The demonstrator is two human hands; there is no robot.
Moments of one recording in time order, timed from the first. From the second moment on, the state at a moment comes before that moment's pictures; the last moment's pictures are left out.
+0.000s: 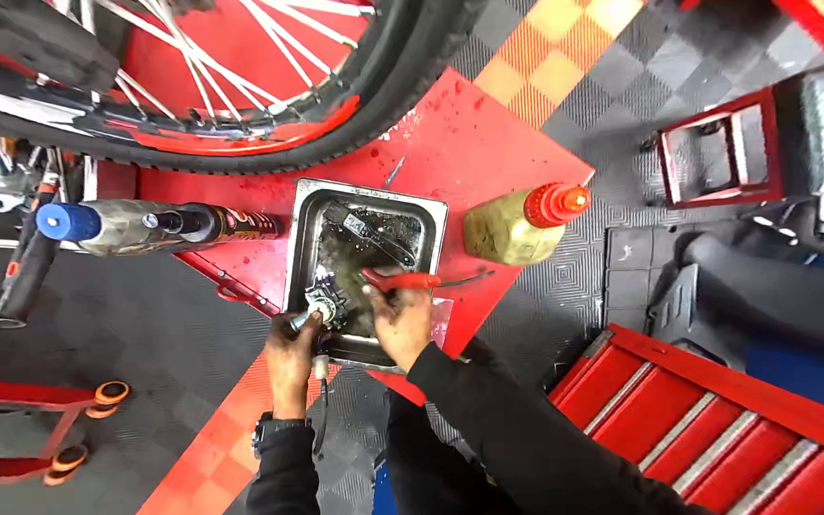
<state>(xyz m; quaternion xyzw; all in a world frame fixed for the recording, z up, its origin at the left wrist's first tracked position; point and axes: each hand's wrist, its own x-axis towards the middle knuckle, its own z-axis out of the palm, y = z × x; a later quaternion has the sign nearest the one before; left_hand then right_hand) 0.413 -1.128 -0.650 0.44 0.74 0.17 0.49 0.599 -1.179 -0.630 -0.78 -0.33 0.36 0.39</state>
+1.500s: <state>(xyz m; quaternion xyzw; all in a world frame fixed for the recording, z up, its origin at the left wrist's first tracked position) 0.450 -1.088 -0.642 0.44 0.77 0.11 0.44 0.622 -1.151 -0.643 -0.73 -0.45 0.37 0.36</state>
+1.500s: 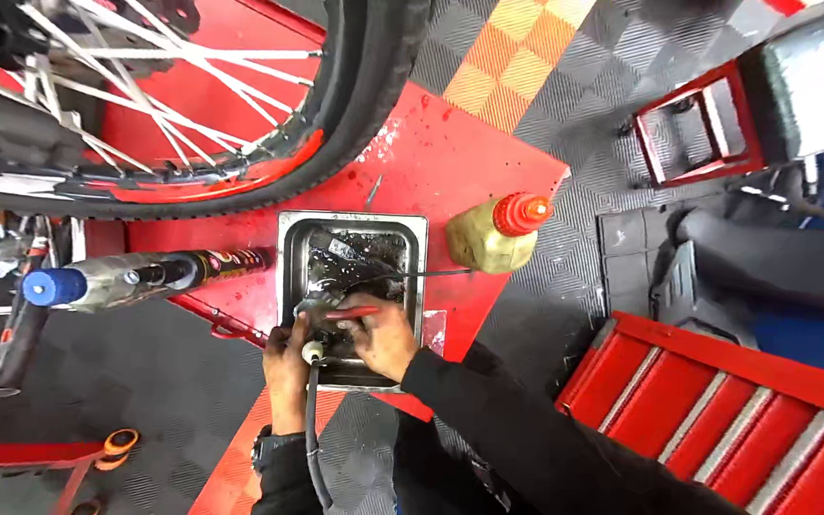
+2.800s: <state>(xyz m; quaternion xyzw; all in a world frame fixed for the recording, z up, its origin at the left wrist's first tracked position) 0.423 -1.130 -0.683 0.63 0.65 0.18 0.38 0.610 -1.117 -0.585 -0.56 -0.78 0.22 0.20</state>
